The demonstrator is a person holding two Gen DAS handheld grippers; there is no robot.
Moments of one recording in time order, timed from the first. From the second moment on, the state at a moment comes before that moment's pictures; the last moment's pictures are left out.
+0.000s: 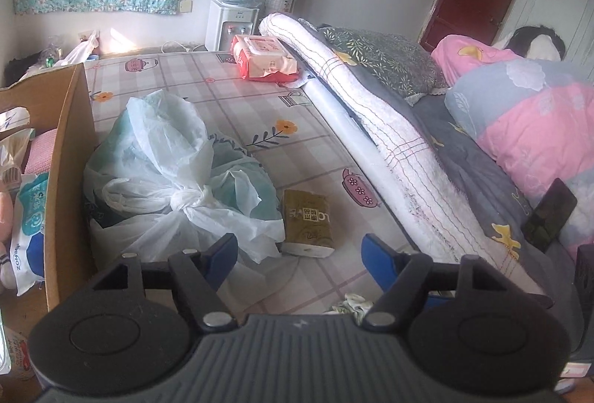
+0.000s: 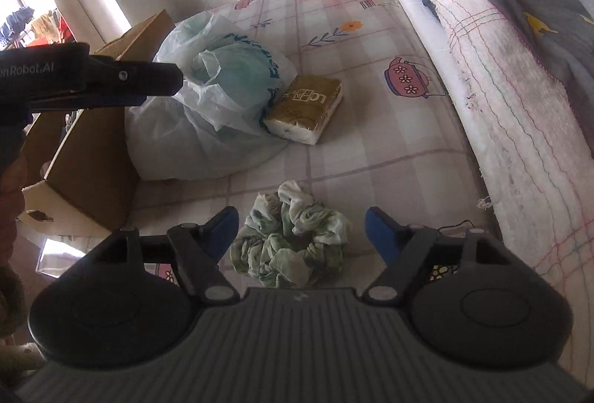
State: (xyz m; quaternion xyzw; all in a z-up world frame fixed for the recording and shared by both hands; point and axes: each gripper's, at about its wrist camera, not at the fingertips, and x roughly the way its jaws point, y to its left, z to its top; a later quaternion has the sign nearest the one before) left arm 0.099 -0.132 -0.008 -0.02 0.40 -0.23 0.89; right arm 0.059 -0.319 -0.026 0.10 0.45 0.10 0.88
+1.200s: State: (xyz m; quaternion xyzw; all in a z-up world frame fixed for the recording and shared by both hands) left arm 0.183 -0.214 -0.095 0.02 0.49 -0.20 0.85; right arm 0.087 -0.332 -0.061 0.01 0.44 0.03 0.90
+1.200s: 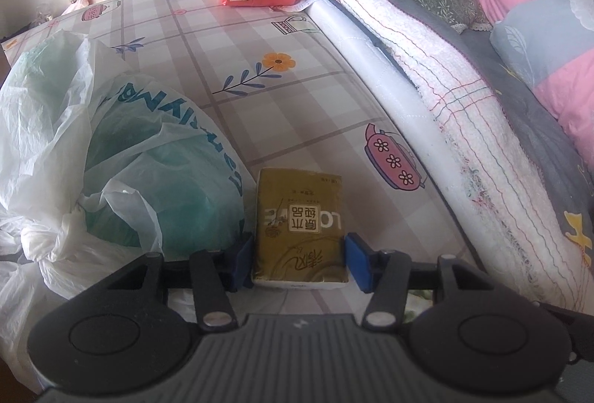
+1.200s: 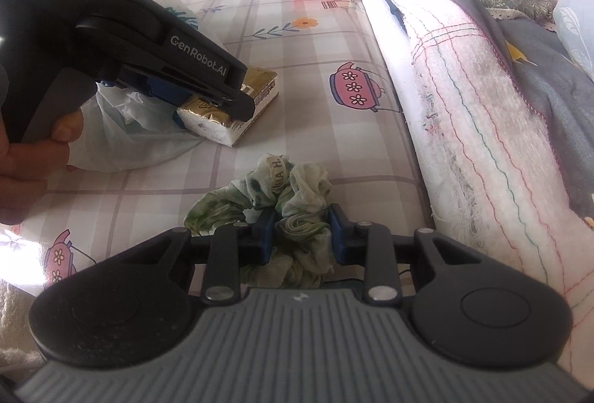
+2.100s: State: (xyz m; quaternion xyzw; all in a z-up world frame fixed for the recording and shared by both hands) left arm 0.097 -0.065 0.030 -0.17 0.38 -0.27 0.87; right arm 0.070 -0.339 -0.028 0.10 0.41 -0.03 0.91
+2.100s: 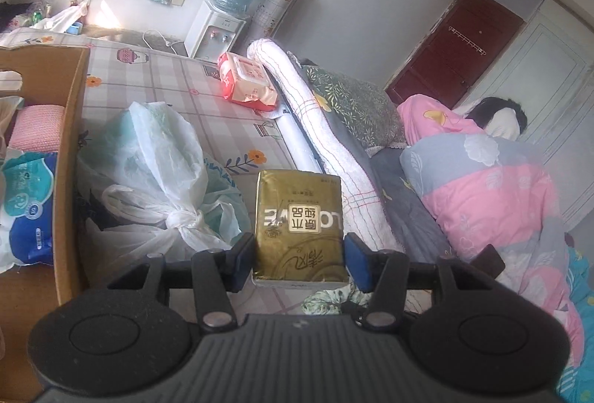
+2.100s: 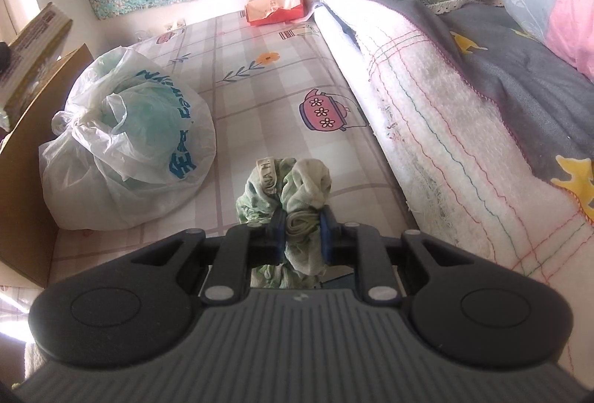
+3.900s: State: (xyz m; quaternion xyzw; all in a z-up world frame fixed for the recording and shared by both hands) left arm 0.067 0.181 -0.009 -0.29 0.36 0.00 0.88; right arm 0.137 -0.033 0.091 -0.09 0.47 0.38 0.79
